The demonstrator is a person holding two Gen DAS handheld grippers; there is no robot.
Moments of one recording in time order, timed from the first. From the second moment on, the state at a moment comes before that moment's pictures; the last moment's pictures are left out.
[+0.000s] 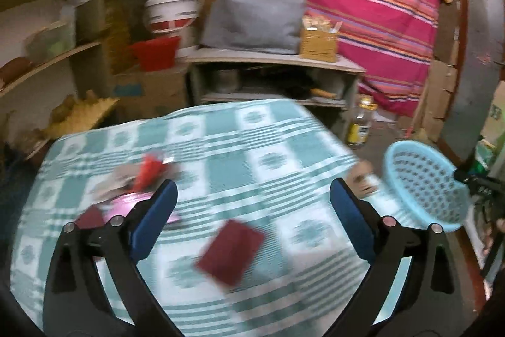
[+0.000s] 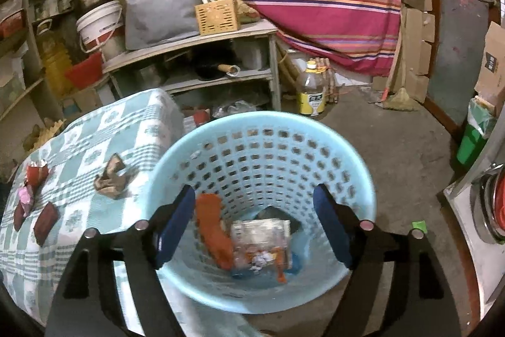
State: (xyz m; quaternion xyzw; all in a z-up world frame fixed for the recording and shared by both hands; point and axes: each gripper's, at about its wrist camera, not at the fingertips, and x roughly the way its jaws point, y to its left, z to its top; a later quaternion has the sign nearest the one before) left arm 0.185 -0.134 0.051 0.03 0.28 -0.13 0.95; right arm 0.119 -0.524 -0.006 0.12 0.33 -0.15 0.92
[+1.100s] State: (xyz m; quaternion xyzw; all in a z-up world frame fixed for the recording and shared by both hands) left arm 0.281 0.061 -0.062 -0.05 0.44 -0.02 0.90; right arm 0.195 -0.336 -0.021 0.04 0.35 -0.09 0.93
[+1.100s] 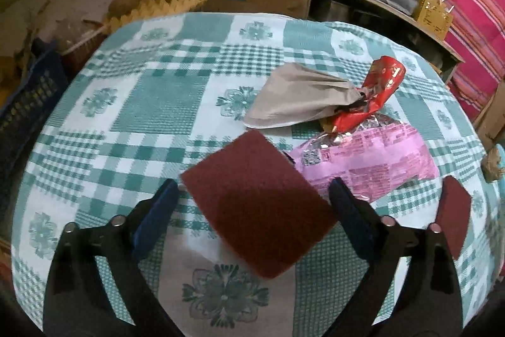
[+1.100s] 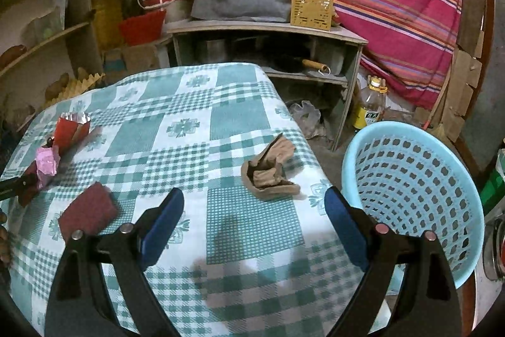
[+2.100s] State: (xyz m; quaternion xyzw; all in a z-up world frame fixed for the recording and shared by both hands) left arm 0.215 0.102 -0.041 -0.02 0.39 -0.05 0.92; right arm 0.208 -0.170 -0.053 -0.04 0.40 0.03 0.91
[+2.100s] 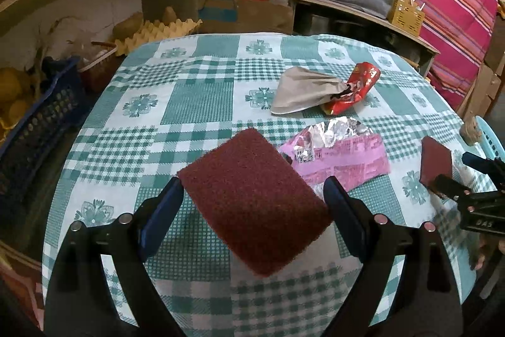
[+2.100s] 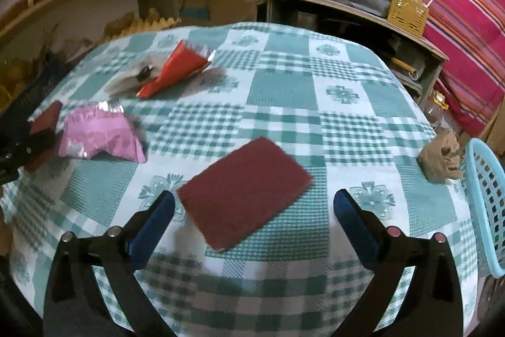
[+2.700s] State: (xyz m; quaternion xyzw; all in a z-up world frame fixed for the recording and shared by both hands) left arm 0.208 0.103 -0.036 -0.01 0.39 -0.06 0.92; right arm 0.220 -0.169 -0.055 -0.04 0.42 0.05 0.91
